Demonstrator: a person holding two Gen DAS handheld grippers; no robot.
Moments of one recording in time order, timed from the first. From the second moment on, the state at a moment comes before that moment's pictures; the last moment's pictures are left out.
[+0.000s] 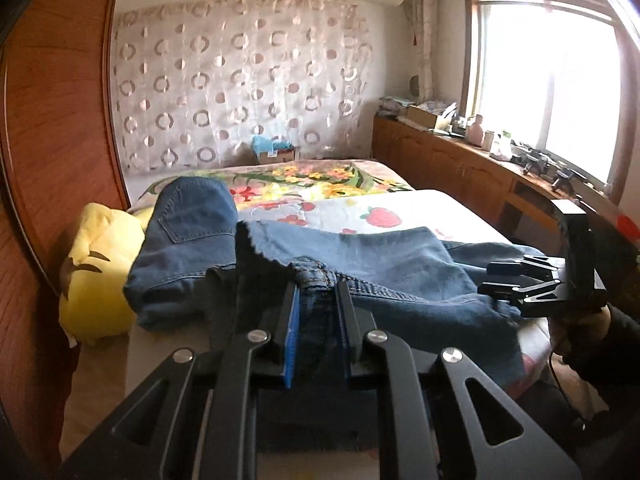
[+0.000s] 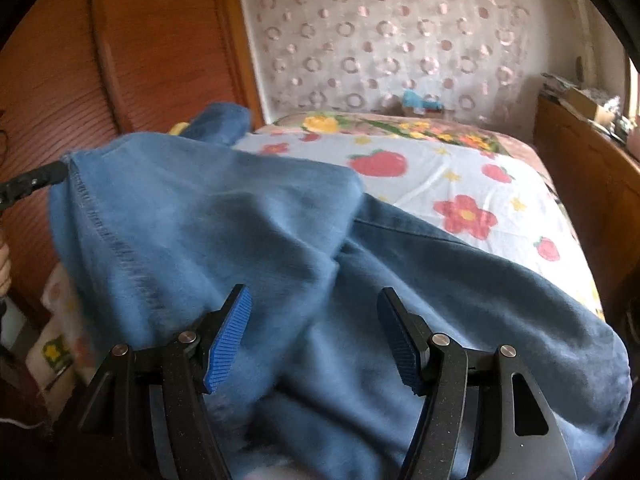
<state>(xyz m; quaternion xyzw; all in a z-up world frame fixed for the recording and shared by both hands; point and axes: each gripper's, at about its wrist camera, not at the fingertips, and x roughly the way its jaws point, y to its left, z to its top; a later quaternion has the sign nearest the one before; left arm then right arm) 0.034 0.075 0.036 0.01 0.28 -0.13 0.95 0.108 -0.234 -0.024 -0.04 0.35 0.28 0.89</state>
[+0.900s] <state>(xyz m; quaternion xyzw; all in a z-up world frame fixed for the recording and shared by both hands) 0.002 0.105 -0.021 -0.03 0.34 -0.11 0.93 0.062 -0.225 -0.018 -0.07 0.39 0.34 0.85</state>
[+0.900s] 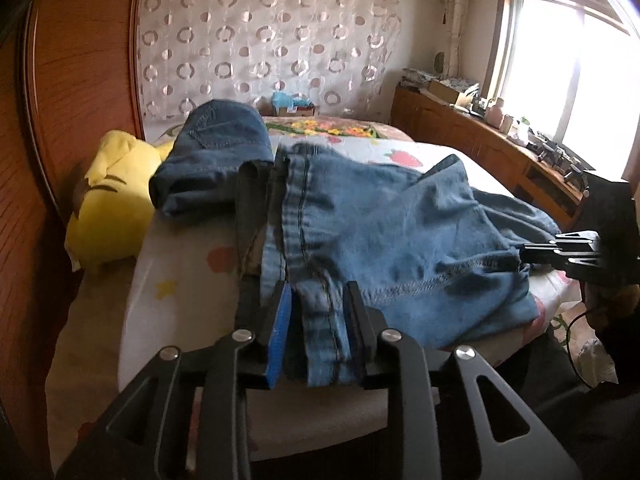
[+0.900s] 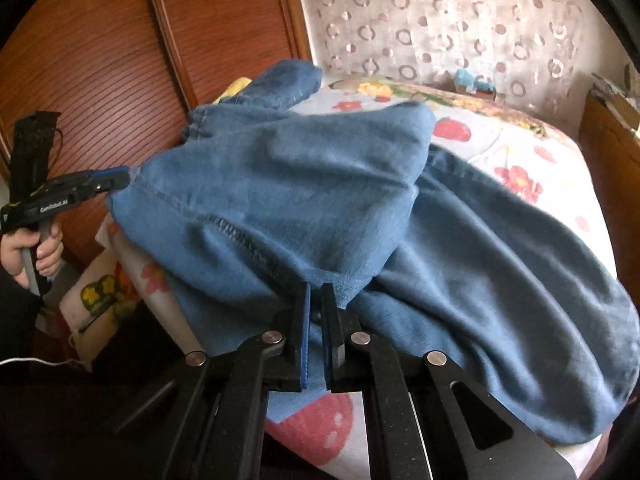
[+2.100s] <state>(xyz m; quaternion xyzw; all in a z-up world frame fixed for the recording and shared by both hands) 0.120 0.092 -0.022 0.00 0.36 -0.09 0.93 0.129 -0.221 -0.044 -0.05 0.34 0.25 0.90</state>
